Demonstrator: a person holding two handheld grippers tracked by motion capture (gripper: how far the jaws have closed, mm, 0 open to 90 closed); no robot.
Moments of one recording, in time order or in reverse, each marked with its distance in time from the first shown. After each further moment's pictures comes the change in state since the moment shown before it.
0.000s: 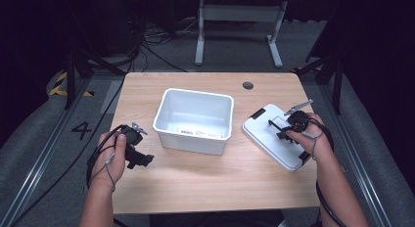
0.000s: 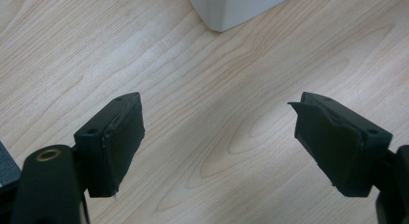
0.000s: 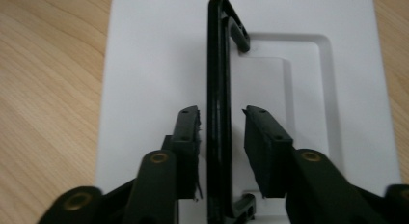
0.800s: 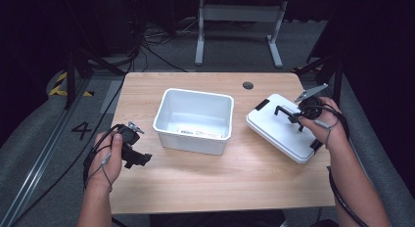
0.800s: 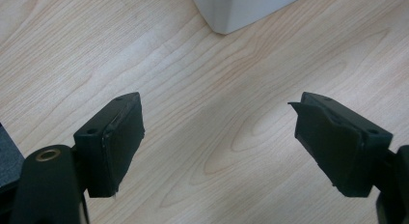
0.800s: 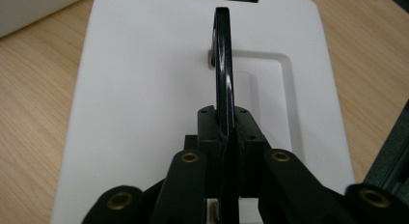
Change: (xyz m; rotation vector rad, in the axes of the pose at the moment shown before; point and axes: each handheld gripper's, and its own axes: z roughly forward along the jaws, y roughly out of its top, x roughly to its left) left arm 0.004 -0.003 -0.007 -0.017 0.002 -0.008; right arm -0.006 0.029 -0.068 -0.058 -0.090 -0.109
